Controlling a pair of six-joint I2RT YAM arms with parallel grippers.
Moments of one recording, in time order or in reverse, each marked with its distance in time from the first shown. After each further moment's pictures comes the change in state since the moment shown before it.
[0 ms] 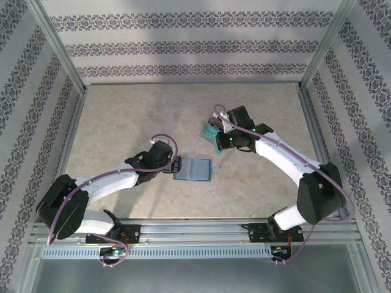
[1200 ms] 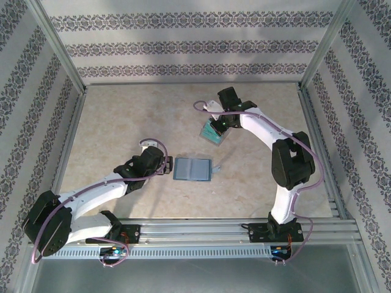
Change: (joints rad) left arm 0.003 -0.185 -0.107 -0.003 -0.127 -0.024; right arm -0.067 0.383 0.371 -0.094 0.000 -0.590
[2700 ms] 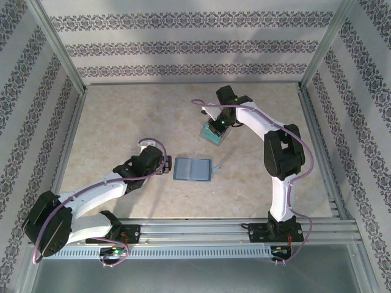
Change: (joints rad) left arm 0.019 0.002 -0.001 -0.002 0.001 -0.007; right arm -0.018 0.152 0.153 -0.151 -0.101 -0.041
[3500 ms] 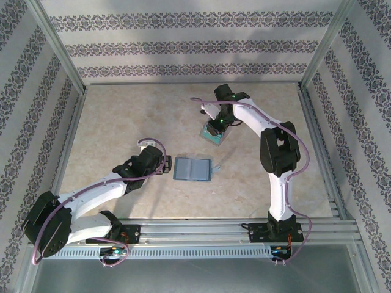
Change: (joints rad) left arm 0.000 -0.006 0.000 -0.002 0.000 0.000; right arm 0.000 0.068 0.102 -0.116 0.004 0.024
